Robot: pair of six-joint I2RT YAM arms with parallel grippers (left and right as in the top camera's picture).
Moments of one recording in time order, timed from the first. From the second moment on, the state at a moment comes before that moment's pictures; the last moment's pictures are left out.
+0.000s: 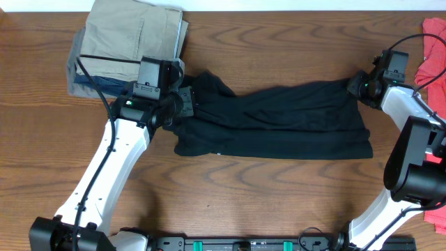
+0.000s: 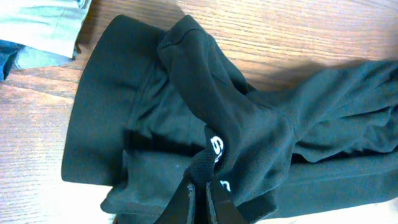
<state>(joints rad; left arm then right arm) -0.24 1.45 1.14 -0.66 0.20 -0.35 -0.24 1.97 1.23 -0.27 -0.14 0.39</state>
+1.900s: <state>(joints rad) -0.24 1.31 1.15 -0.77 0.18 -0.36 -0.33 1.84 1.60 -0.97 -0.11 0.41</state>
